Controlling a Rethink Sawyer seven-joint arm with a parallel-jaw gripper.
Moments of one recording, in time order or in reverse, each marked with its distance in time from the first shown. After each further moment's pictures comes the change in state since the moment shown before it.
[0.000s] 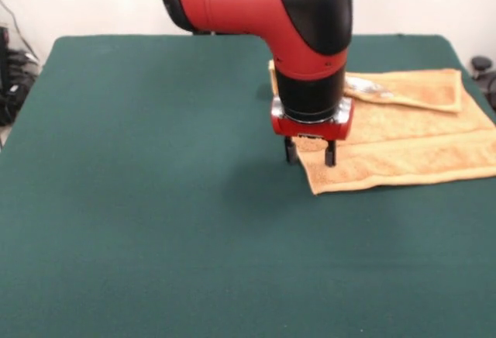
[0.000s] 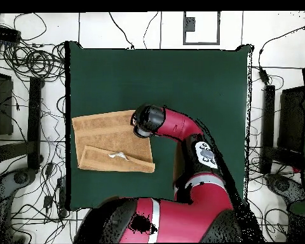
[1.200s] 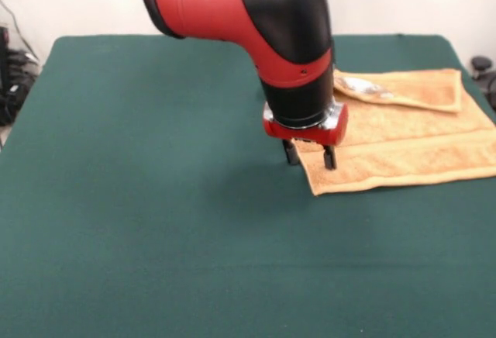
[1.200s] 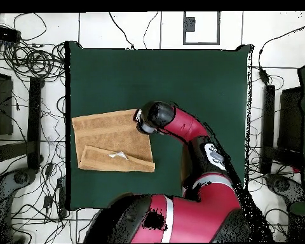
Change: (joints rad) arm -0.043 0.014 0.016 0.010 0.127 0.038 0.000
